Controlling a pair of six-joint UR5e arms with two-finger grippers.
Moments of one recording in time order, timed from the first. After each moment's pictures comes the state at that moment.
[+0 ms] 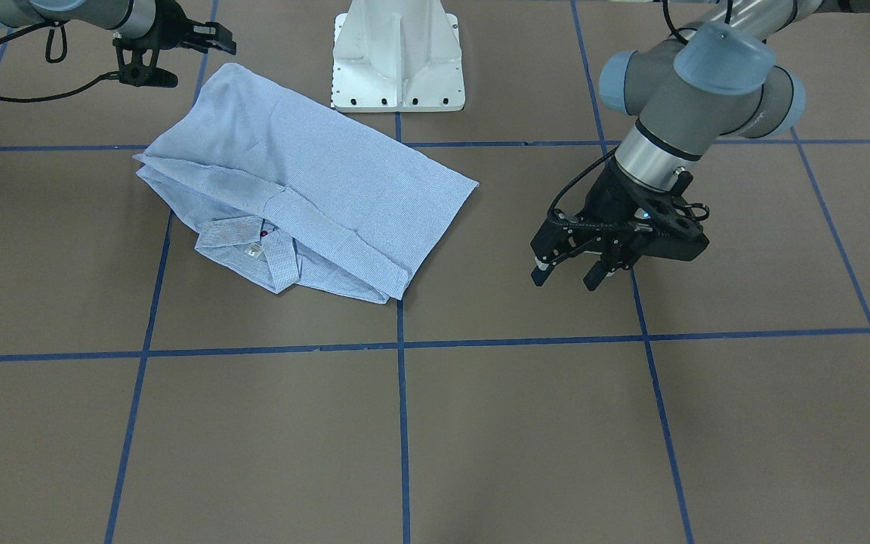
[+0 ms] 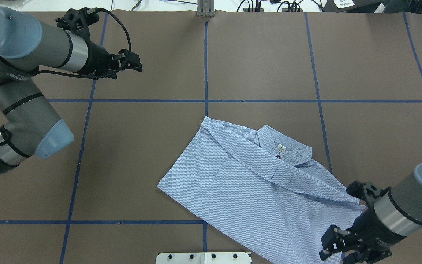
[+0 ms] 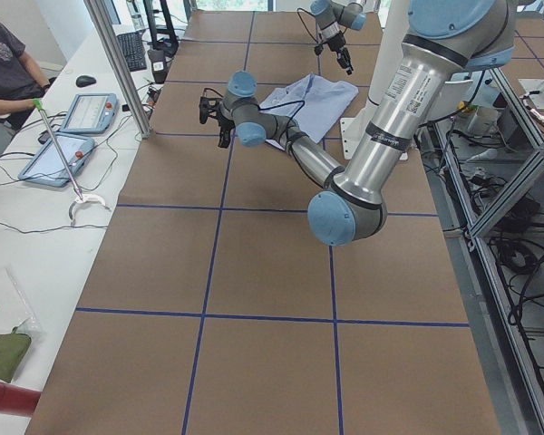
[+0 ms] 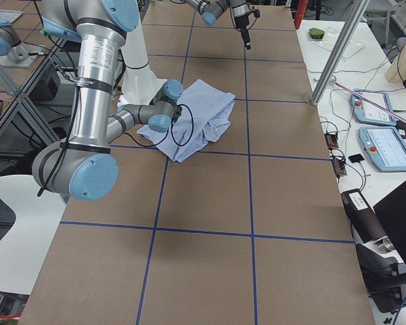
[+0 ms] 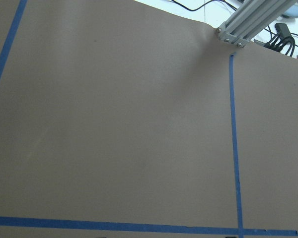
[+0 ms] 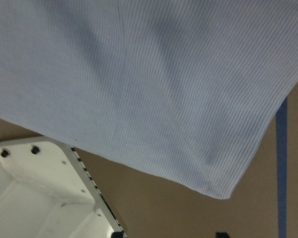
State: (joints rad) left arm -0.81 -2.03 -1.76 -2.08 -1.97 -1.29; right arm 0.44 -1.78 2.16 -0.91 2.42 1.68
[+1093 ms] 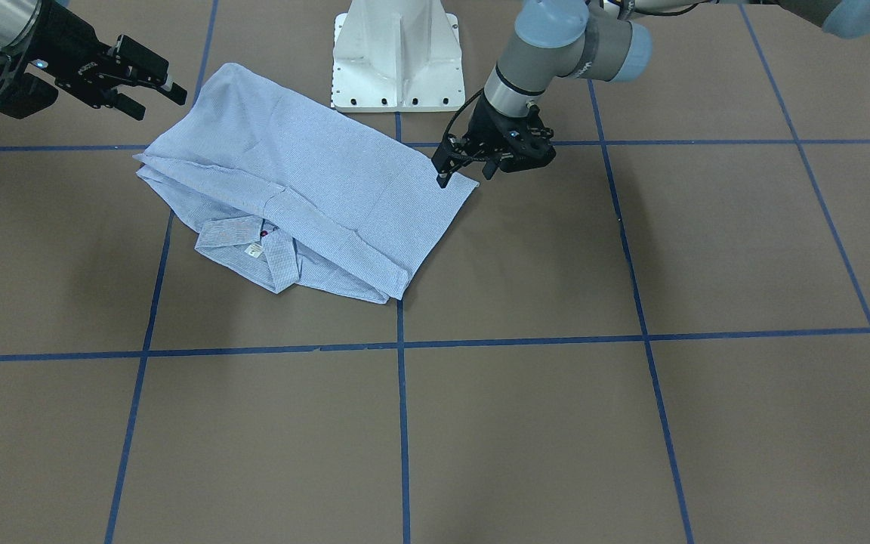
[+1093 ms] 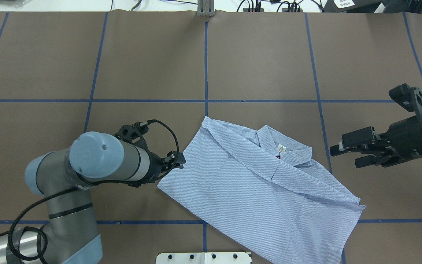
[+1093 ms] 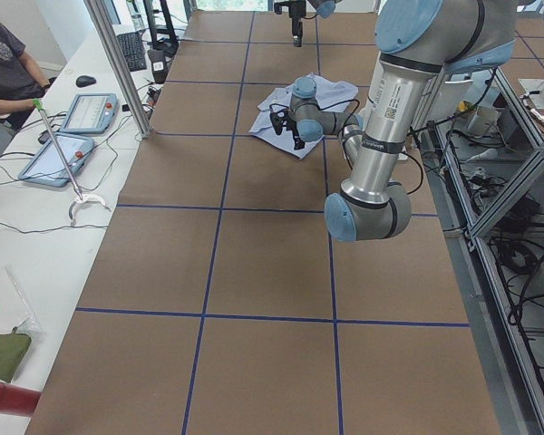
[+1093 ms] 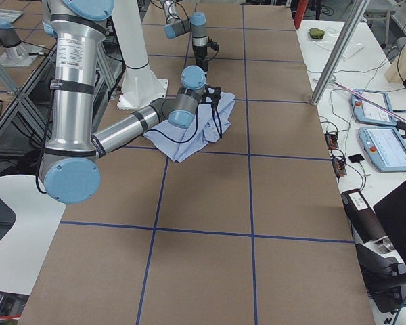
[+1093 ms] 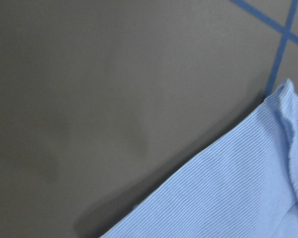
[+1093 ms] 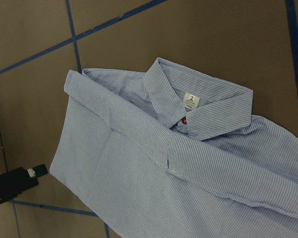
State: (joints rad) left arm -0.34 -2.01 -1.85 -1.87 -1.76 -1.80; right arm 0.85 -1.66 2.13 -0.84 2.41 1.46
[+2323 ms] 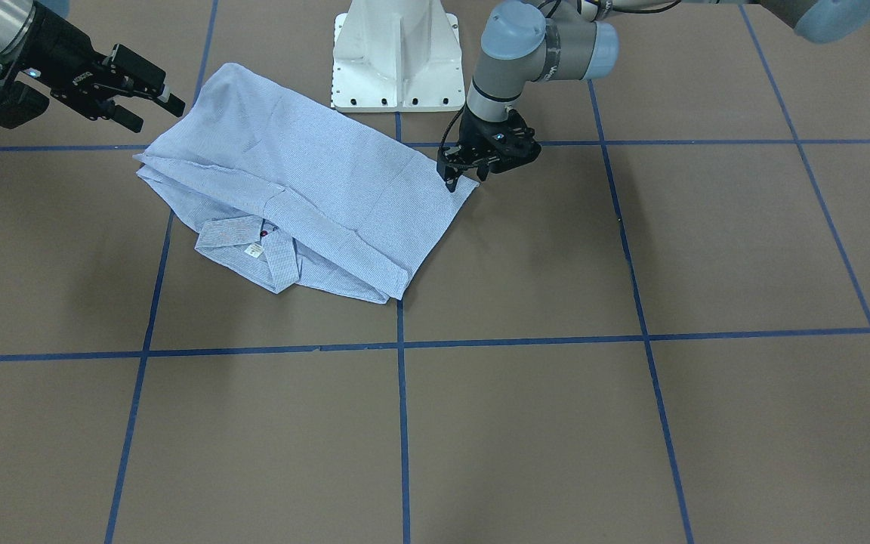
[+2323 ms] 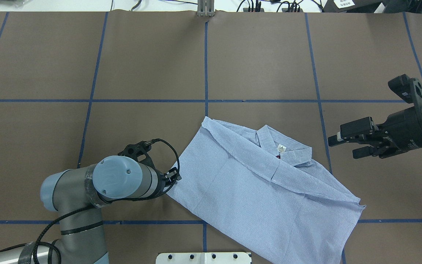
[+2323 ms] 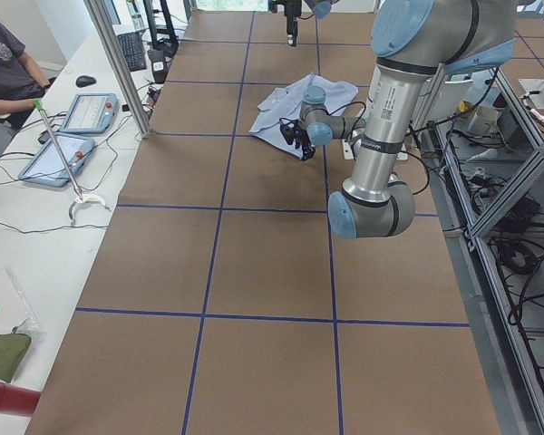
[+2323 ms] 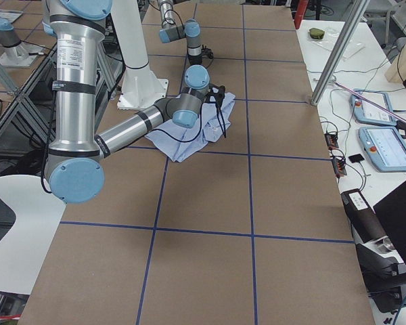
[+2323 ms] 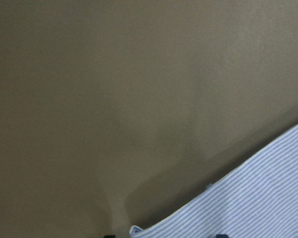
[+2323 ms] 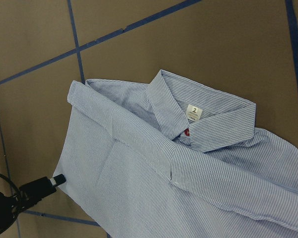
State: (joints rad) left arm -0.31 -2.02 -1.81 -1.81 -1.71 -1.84; right arm 0.87 -1.64 2.12 -0.84 2.40 1.46
